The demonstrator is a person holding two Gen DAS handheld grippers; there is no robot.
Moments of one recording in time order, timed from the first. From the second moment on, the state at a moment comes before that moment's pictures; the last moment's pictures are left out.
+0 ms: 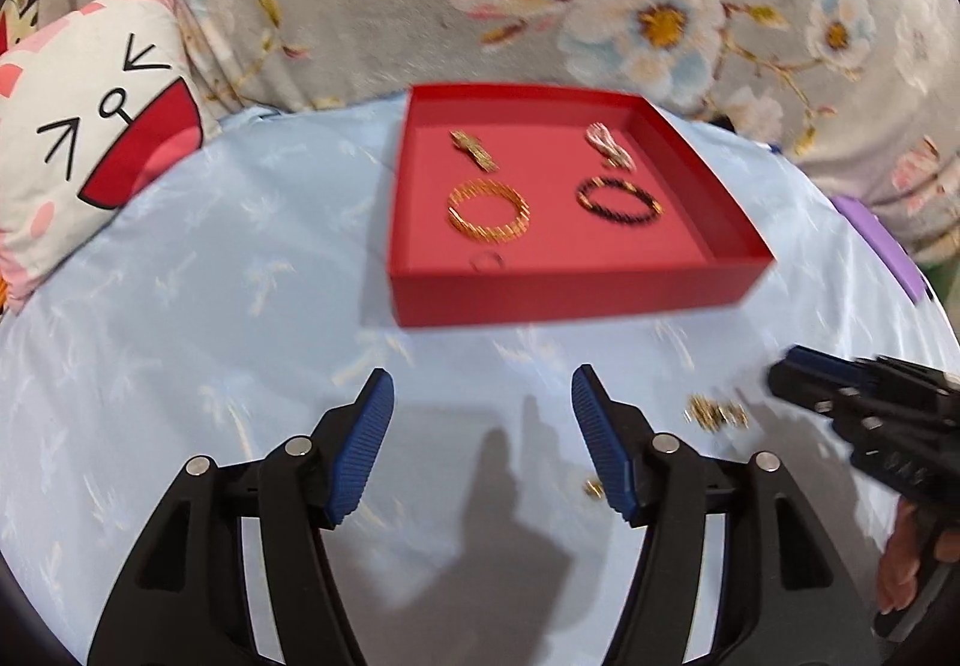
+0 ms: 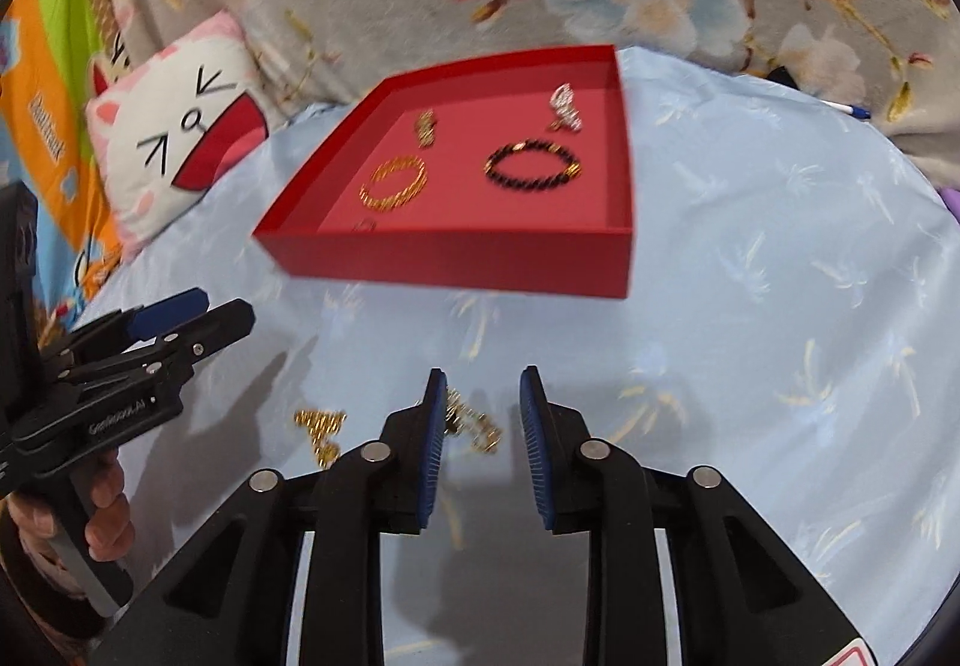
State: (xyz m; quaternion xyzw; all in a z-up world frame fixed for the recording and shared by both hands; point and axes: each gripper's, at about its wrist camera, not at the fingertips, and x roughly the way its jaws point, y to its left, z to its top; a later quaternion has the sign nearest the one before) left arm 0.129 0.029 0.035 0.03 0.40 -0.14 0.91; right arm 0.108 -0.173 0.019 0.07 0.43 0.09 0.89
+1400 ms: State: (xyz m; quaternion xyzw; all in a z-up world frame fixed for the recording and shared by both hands) left arm 0.107 -0.012 0.000 0.05 0.44 -0.22 0.87; right arm 0.107 -0.164 0.004 0.05 0.43 0.08 0.90
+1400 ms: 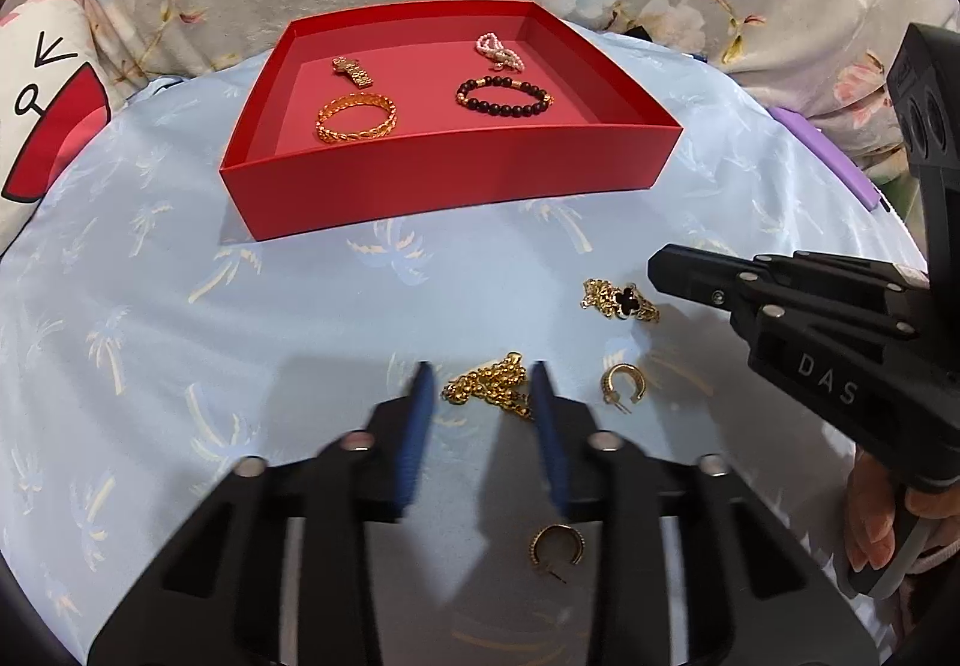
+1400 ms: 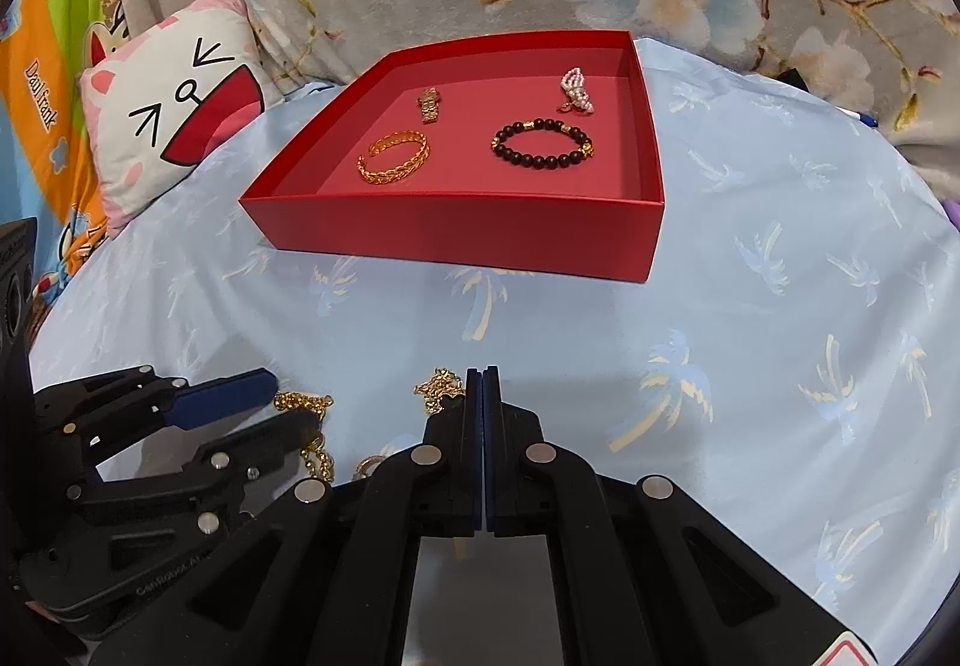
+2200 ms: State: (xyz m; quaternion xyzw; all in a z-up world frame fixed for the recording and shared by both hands) left arm 0.113 0.003 0.009 0.02 0.44 -0.22 0.87; right arm 0.112 -0.151 -0.007 0.03 0.45 0.09 0.89
